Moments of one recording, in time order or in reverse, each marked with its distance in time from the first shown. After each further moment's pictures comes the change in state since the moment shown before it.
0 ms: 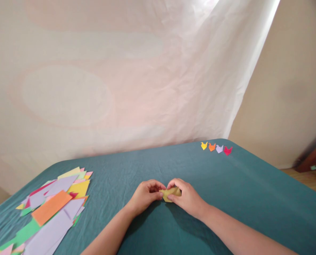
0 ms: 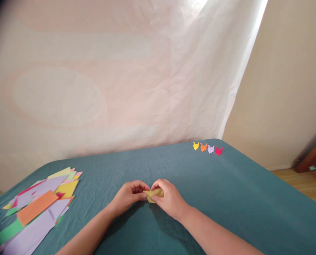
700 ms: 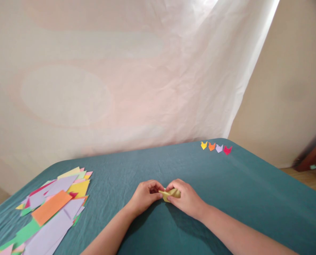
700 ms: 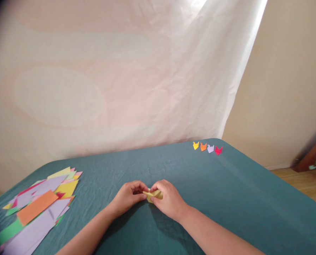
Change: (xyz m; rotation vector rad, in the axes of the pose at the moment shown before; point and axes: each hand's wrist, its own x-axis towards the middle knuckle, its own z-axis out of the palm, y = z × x) left_hand -0.001 -0.002 0.000 0.228 0.036 0.063; right_hand -0.002 -0.005 0.001 -0.103 0.005 -0.040
